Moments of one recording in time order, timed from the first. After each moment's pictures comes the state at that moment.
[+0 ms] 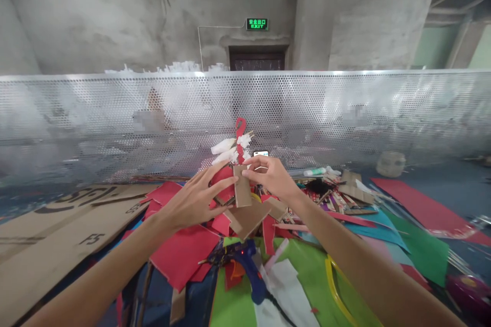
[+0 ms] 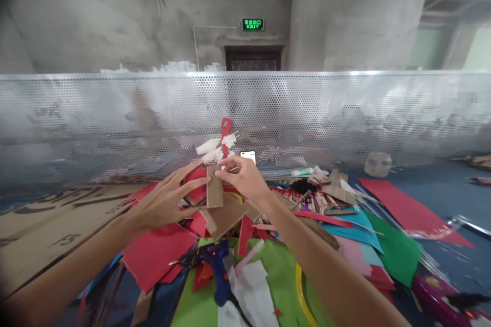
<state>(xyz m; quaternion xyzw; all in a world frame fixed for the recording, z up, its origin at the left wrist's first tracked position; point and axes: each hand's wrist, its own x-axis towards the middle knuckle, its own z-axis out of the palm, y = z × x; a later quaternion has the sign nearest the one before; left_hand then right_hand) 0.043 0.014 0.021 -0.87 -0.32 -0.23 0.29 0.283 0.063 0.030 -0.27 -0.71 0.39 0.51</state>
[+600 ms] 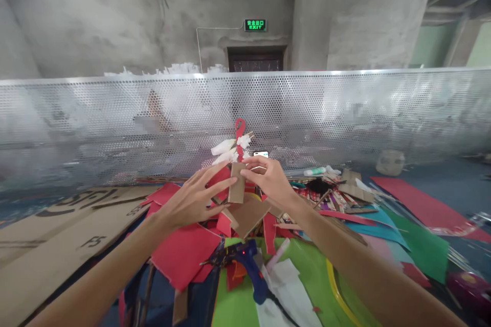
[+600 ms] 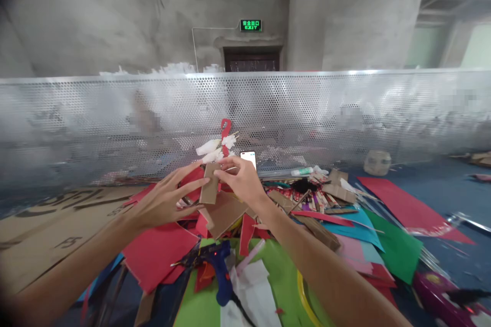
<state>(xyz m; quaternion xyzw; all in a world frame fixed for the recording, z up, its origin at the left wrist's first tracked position) 0.037 0.014 0.023 -0.88 -0.30 -0.25 0.27 0.274 0.060 0.024 -0.26 -0.70 0.35 0.56</state>
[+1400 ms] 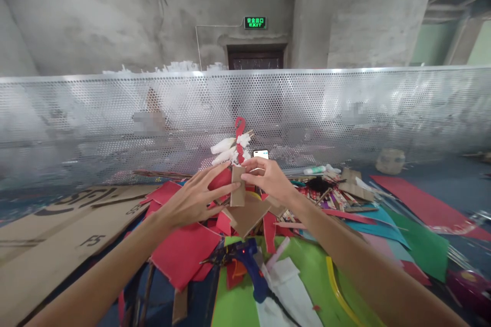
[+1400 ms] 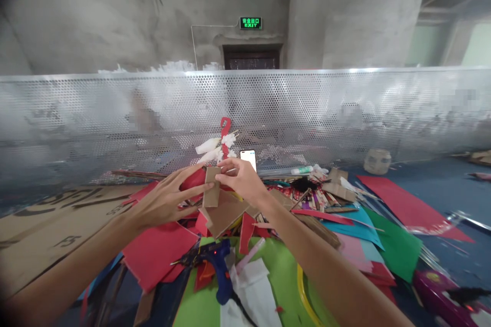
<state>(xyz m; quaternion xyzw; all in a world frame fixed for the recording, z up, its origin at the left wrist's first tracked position) 0.035 0.016 0.024 -0.89 -0.30 -0.21 0.26 0.279 0.066 0.020 -0.27 -0.72 0.39 0.51</state>
